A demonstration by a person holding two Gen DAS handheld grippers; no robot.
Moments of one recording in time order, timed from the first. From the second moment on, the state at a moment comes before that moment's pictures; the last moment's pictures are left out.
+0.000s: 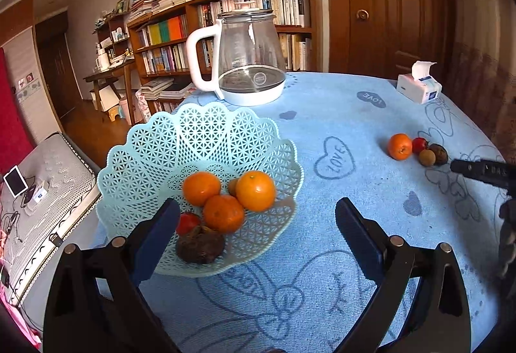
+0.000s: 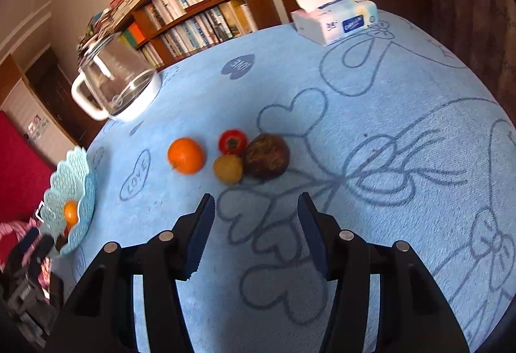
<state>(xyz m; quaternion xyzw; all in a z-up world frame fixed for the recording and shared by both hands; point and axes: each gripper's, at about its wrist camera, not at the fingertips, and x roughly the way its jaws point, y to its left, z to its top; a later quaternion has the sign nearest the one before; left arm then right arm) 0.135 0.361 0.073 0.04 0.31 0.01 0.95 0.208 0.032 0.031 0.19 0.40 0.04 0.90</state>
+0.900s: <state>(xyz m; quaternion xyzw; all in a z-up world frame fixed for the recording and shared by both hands) 0.142 0.354 0.064 0.05 0.32 0.01 0.95 0.263 0.044 0.018 0.09 0.41 0.02 0.91</state>
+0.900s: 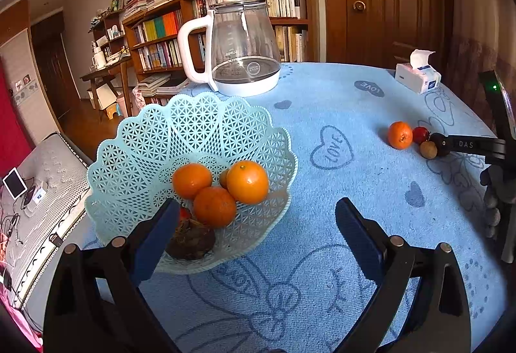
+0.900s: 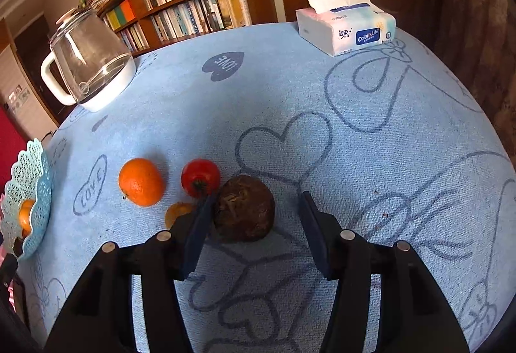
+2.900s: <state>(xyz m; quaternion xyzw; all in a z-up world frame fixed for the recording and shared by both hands) 0.275 0.187 0.020 0.02 0.40 -0.18 0.90 0.192 0.002 0.013 0.13 0.40 0.03 0.91</state>
